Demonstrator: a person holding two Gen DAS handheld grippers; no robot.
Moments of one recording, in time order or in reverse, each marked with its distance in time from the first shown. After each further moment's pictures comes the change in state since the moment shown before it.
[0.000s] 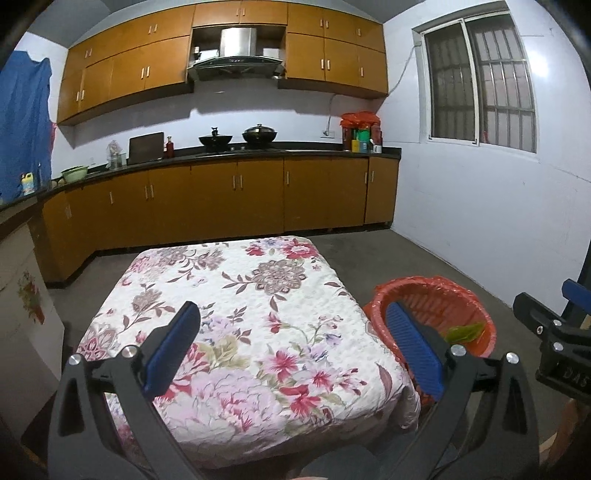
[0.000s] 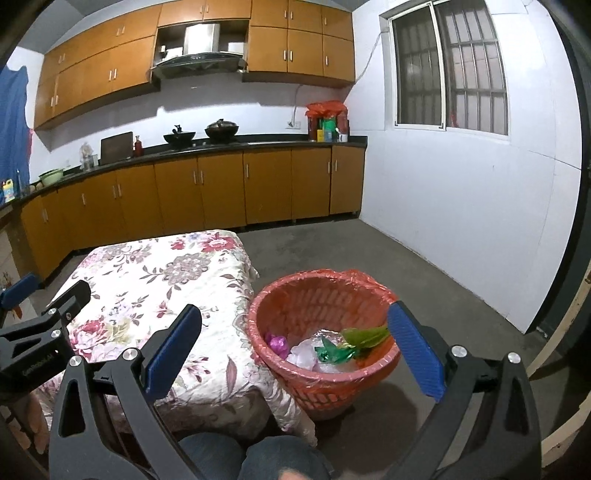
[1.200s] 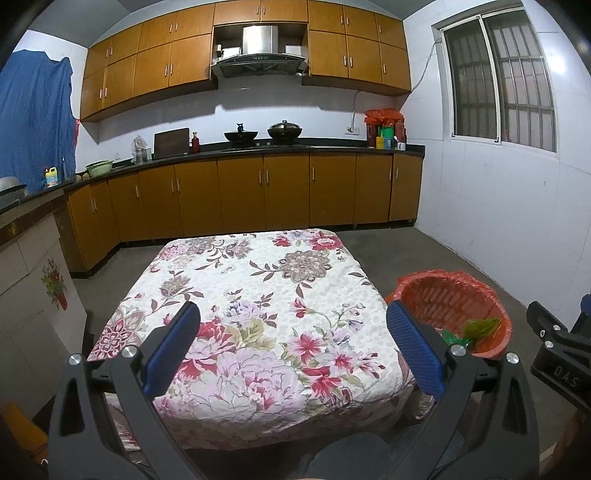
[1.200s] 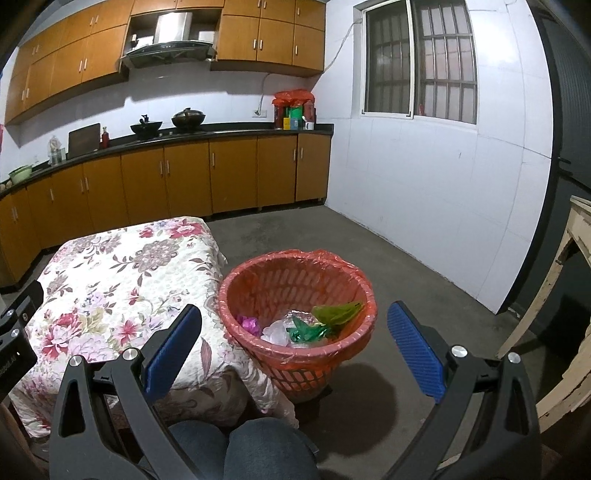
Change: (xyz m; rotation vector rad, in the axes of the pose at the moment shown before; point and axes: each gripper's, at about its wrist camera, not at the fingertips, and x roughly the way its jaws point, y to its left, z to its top) left arm -0.021 0.003 -0.013 -0.016 0.013 0.103; right arm -0.003 -0.001 -0.019 0.030 0.044 -0.152
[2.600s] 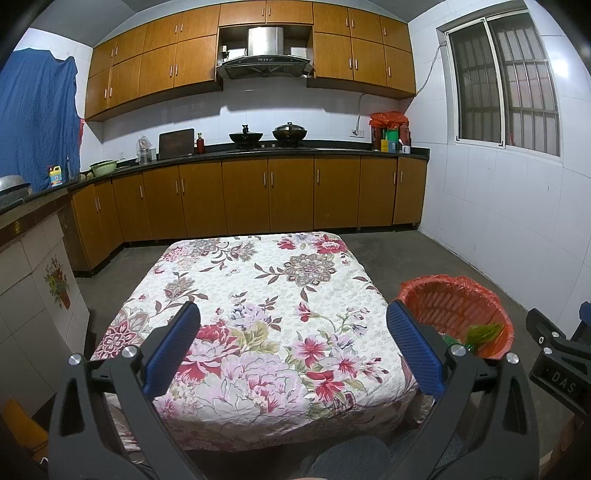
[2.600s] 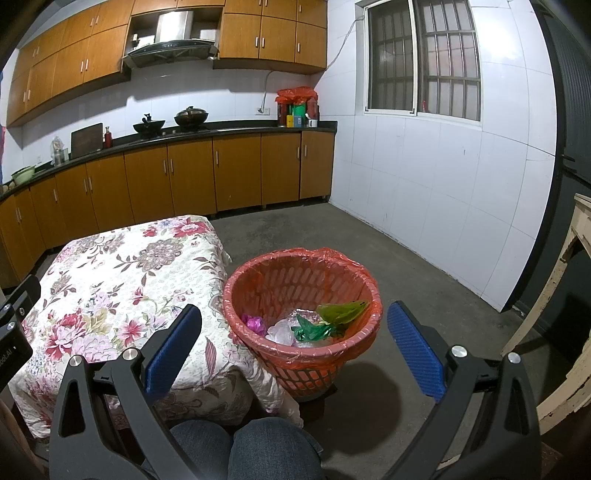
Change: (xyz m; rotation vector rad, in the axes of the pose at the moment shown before) left arm -0.003 0.001 0.005 -0.011 -0.007 0.019; right arm 0.001 0.001 0.001 -0.001 0.006 0.011
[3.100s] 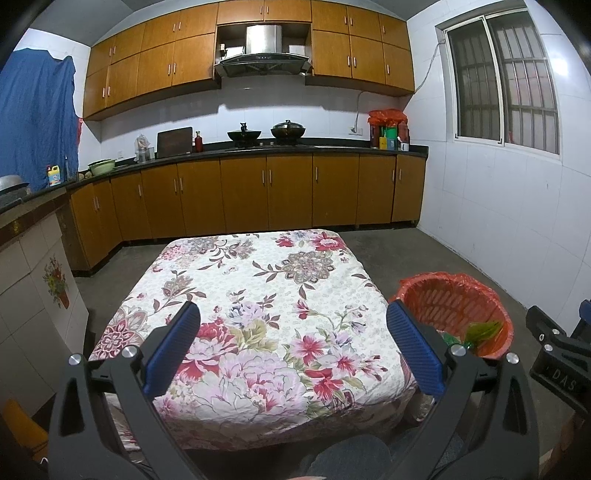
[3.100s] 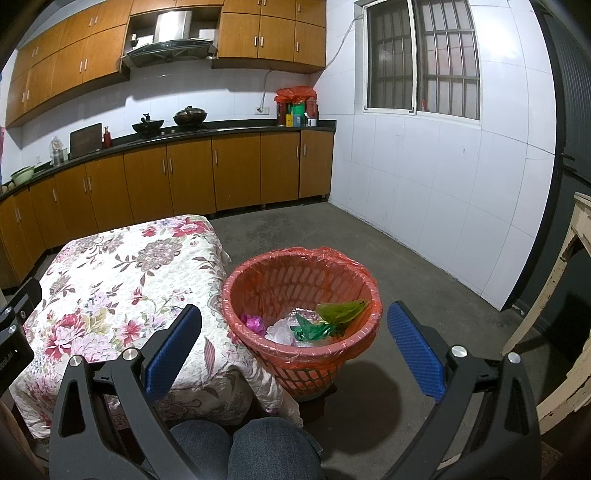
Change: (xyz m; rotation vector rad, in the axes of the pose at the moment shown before) left arm 0.000 -0.002 -0.001 0.001 0.004 -0.004; right arm 0.000 -0.001 0.001 0.001 0.001 0.000
